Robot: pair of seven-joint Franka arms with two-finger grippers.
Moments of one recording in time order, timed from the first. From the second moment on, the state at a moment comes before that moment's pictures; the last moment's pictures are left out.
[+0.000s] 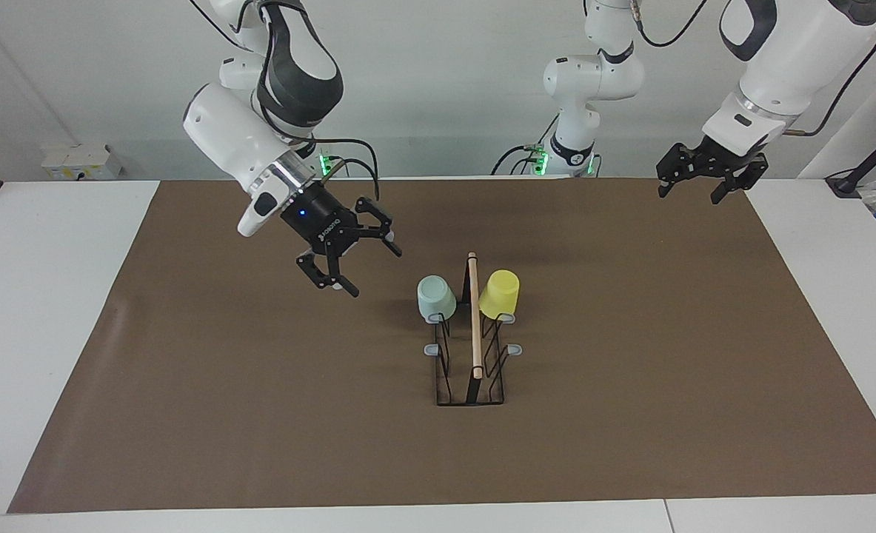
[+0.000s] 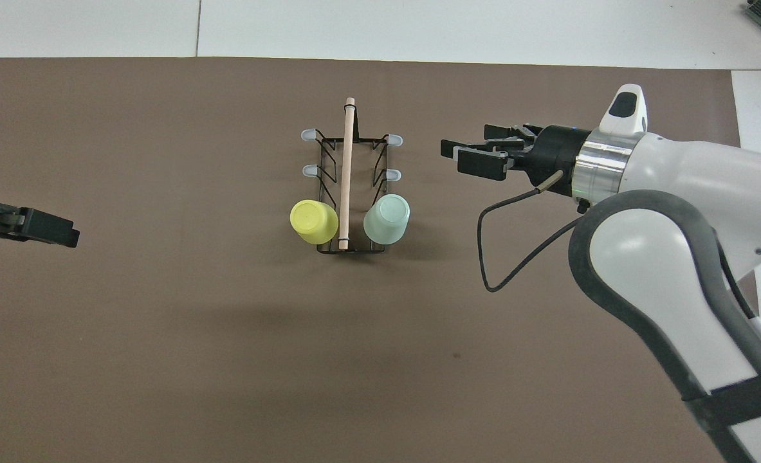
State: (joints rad) left arm -0.07 -0.06 0.04 -1.67 -0.04 1.55 0.16; right arm 0.05 0.07 0.22 -1.90 0.90 2.42 -0.61
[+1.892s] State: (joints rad) left arm -0.07 -0.05 0.03 -1.62 -0.02 1.56 0.16; right arm -0.31 -0.32 0.20 -1.90 0.15 1.44 -0.31
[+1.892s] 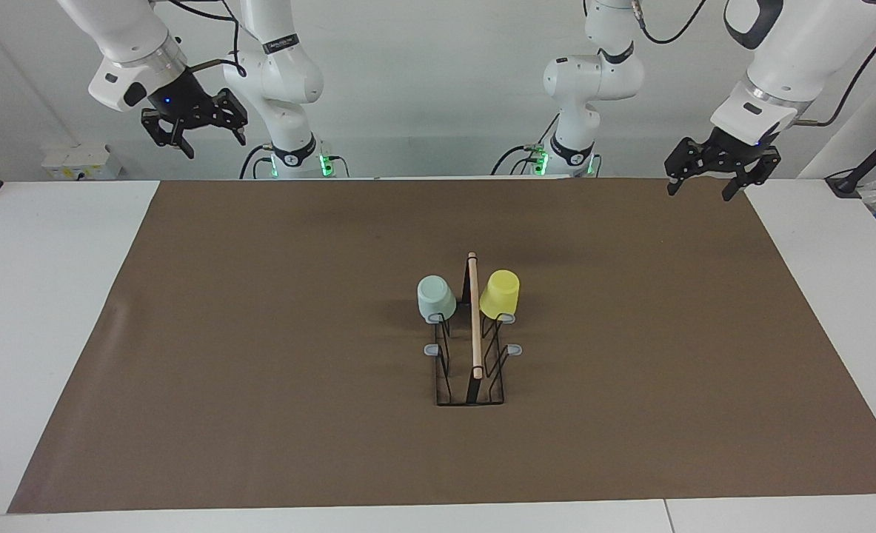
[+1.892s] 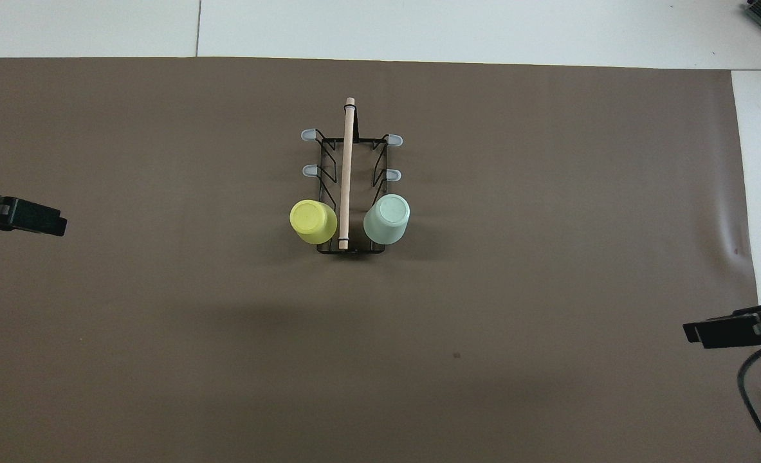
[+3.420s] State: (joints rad) left arm -0.07 -0.04 0.04 -1.63 -0.02 1.55 0.16; right arm -0.10 -0.06 0.01 -1.65 0.09 1.47 -0.21
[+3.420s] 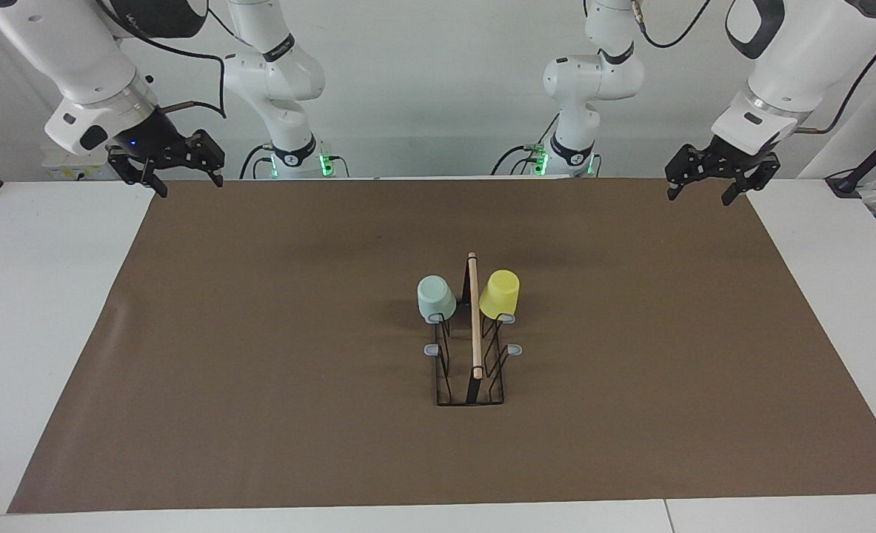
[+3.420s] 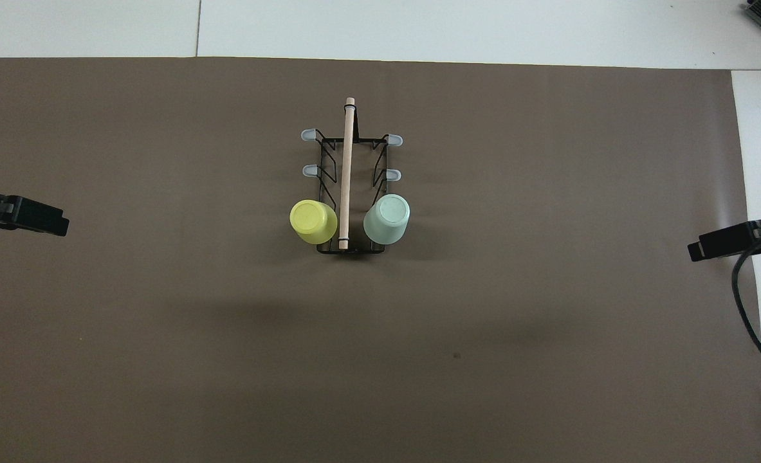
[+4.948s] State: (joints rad) left arm -0.06 -0.04 0.04 -1.63 -0.02 1.56 0.16; right arm 0.02 -0.04 -0.11 -1.65 0.09 1.51 -0.21
